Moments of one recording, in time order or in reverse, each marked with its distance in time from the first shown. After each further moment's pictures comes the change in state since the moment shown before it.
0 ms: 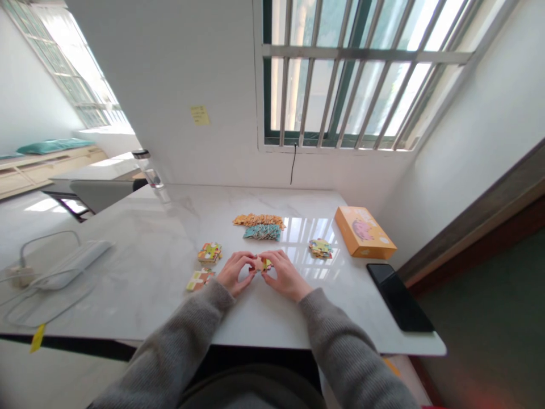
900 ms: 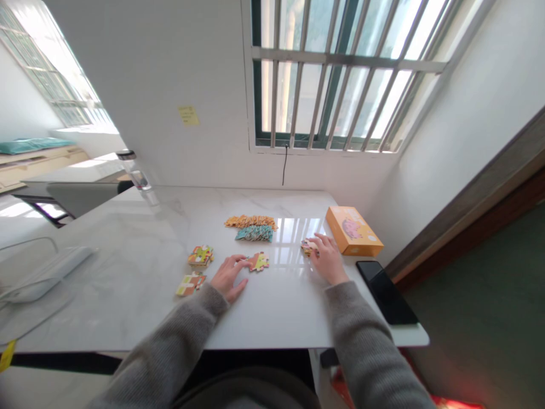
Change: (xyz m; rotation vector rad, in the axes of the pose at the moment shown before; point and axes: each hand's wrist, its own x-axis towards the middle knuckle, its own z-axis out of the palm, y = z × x) left_hand -0.007 -0.004 0.010 0.120 -0.170 -0.153; right_hand -0.048 0.090 -0.096 -0.532 0.234 0.299
